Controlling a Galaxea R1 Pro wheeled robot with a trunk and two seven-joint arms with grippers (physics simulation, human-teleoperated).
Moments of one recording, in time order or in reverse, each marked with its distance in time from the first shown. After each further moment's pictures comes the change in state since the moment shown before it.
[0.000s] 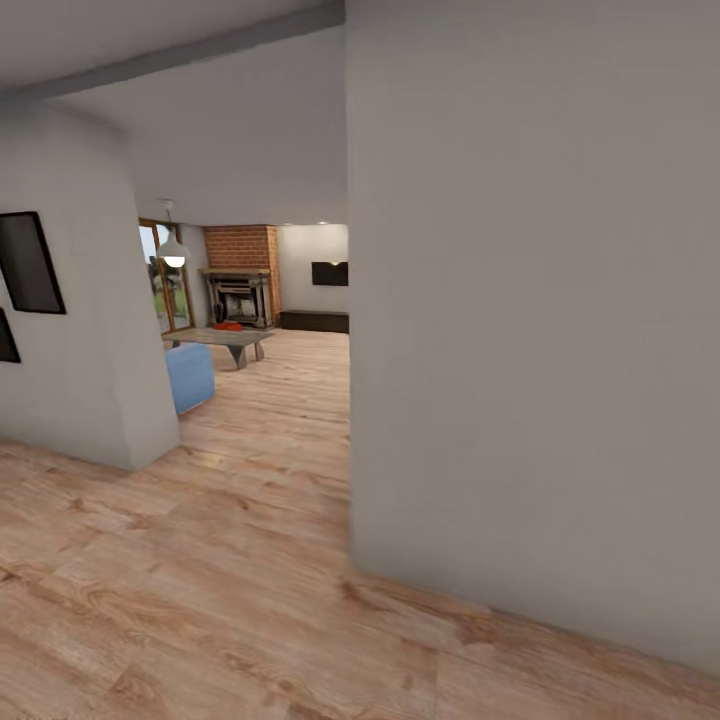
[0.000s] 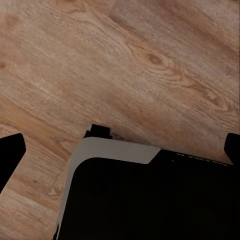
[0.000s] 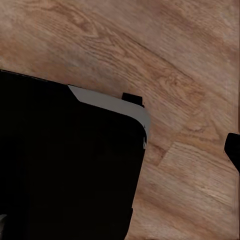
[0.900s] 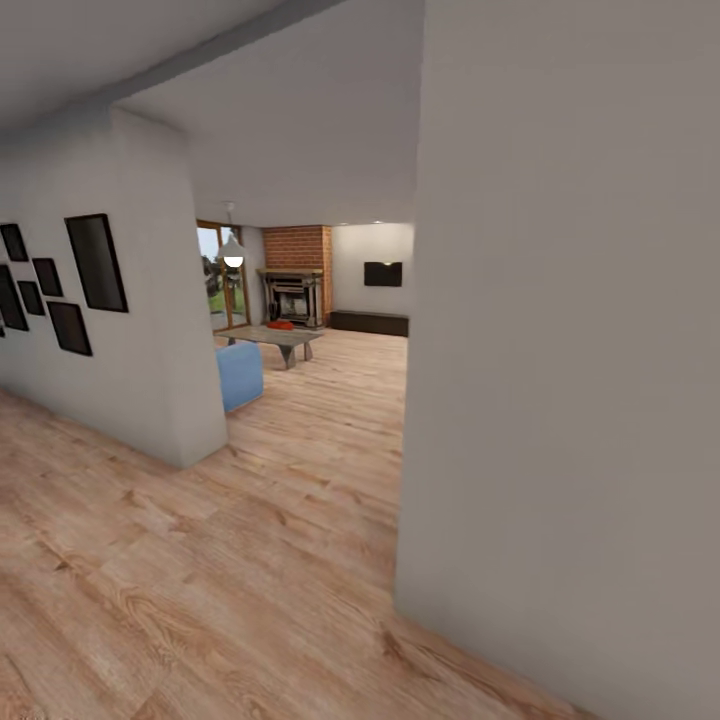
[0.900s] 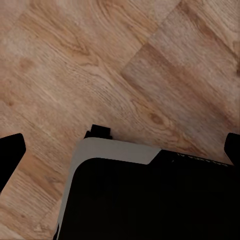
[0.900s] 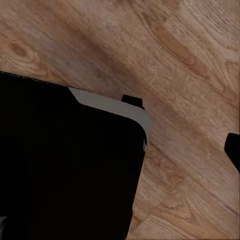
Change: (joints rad) left arm 0.000 0.001 0.000 0.000 0.000 -0.001 0.000; right arm 0.000 0.001 -0.001 0.000 0.003 -0.008 -0.001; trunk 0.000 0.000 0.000
